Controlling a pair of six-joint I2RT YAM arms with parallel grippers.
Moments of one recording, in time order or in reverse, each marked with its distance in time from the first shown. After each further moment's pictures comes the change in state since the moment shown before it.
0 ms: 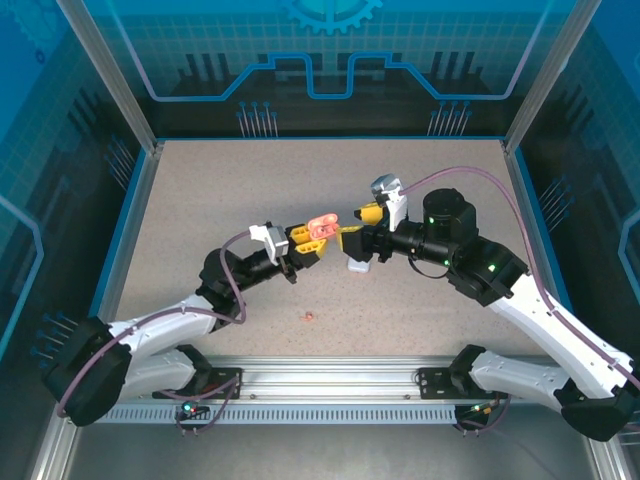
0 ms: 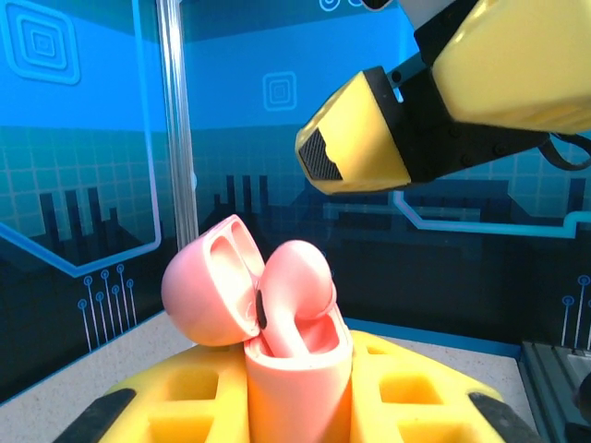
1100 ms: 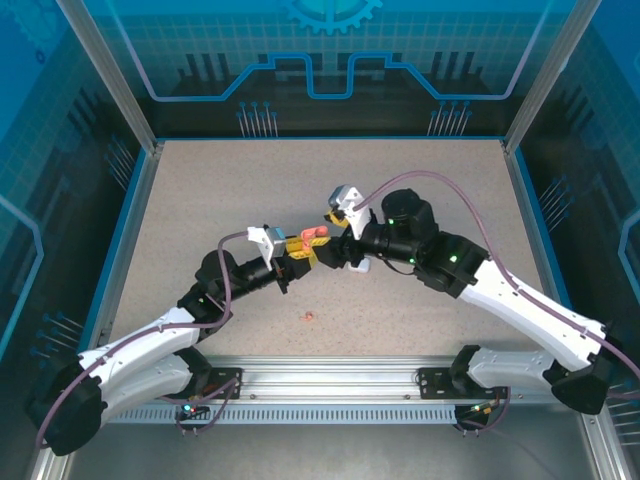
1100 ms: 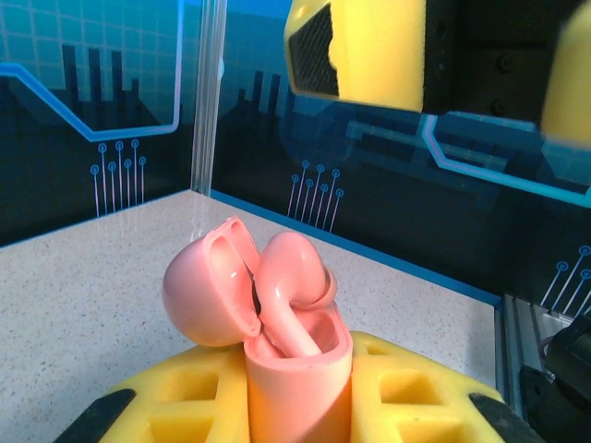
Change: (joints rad) left arm 0.000 -0.209 -0.024 -0.432 -0.073 -0.091; right arm 0.111 0.138 0.020 0.076 0.060 -0.228
